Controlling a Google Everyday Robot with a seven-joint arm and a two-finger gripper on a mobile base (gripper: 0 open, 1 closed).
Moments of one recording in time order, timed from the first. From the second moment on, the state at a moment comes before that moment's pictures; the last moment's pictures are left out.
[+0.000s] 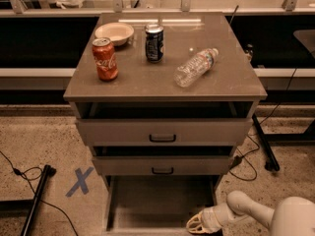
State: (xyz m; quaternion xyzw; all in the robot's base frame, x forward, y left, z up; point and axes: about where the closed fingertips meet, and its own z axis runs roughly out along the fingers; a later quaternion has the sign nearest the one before) arm 0.411 -0.160 0.172 -0.73 0.53 0.30 0.30
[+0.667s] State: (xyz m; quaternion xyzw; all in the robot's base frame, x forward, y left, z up) arm 0.416 -0.157 0.205 -0.71 0.53 0.30 0.34
